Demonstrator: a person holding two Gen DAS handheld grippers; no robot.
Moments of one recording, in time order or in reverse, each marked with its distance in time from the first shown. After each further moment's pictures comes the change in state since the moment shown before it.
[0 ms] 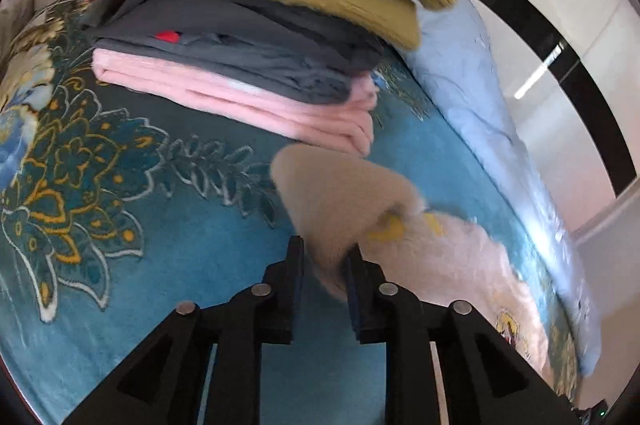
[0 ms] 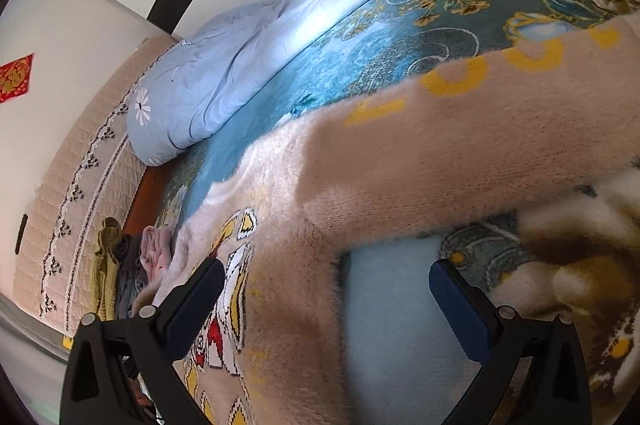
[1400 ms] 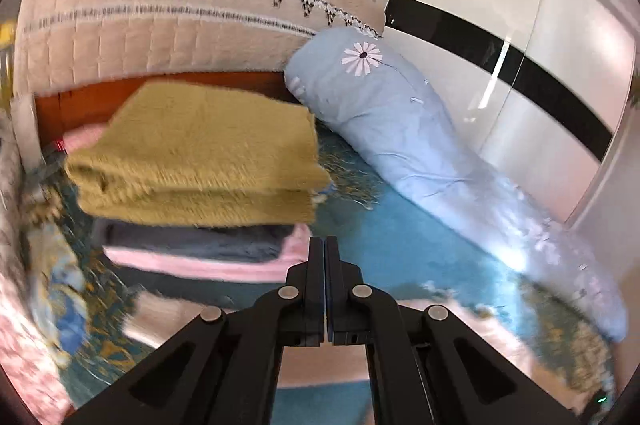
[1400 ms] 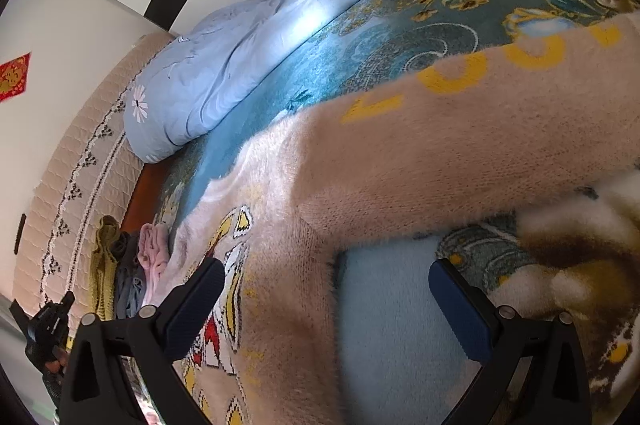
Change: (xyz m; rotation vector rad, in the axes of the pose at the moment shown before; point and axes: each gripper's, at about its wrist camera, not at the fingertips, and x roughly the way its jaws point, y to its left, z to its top) left arm -0.108 -0.057 0.057 0.185 -0.223 -0.058; right arm 0.001 0.000 0.003 0.006 0.017 -0.008
